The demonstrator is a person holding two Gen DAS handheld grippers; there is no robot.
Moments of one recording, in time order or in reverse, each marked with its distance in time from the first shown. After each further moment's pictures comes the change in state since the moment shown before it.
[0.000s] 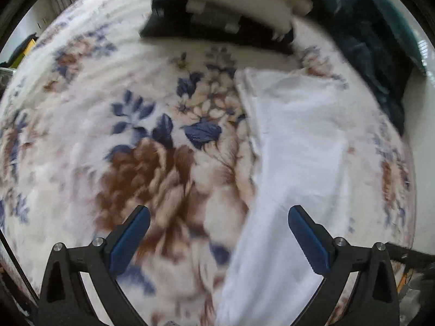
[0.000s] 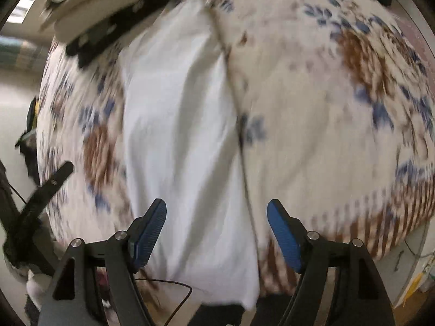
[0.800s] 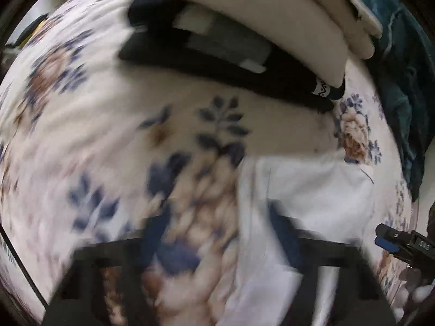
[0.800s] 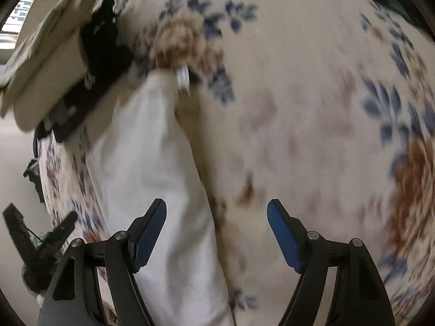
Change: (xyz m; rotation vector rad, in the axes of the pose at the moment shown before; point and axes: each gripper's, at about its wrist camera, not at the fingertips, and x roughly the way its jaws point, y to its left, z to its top) left arm 0.058 -0.012 0.136 -0.156 0.012 0.017; right arm 0.072 -0.024 0.277 0.013 -0.006 0.103
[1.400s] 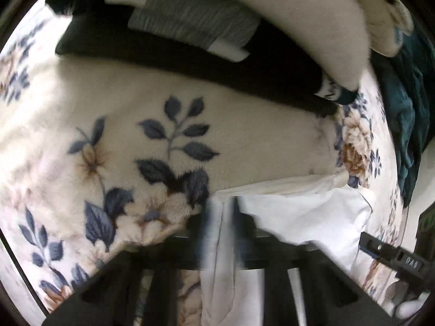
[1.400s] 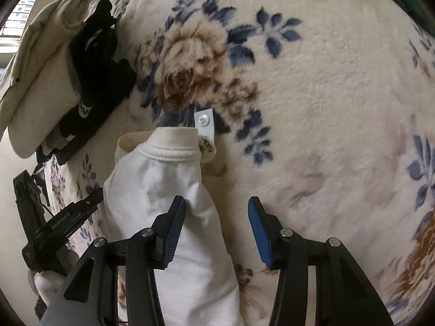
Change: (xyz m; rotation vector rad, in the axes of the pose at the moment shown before) left arm 0.026 -0.009 0.023 -0.006 0.067 -0.083; right arm 0.035 0.019 0.043 -0.012 0.032 0.047
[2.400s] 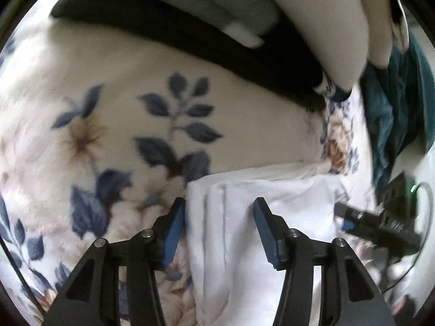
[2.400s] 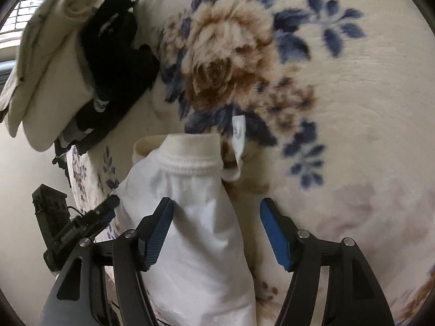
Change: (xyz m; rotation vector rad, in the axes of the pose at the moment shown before) left arm 0.005 0.037 -0.002 -0.050 0.060 -0.165; right arm 0.036 0.013 0.032 -0.063 0.122 0.155
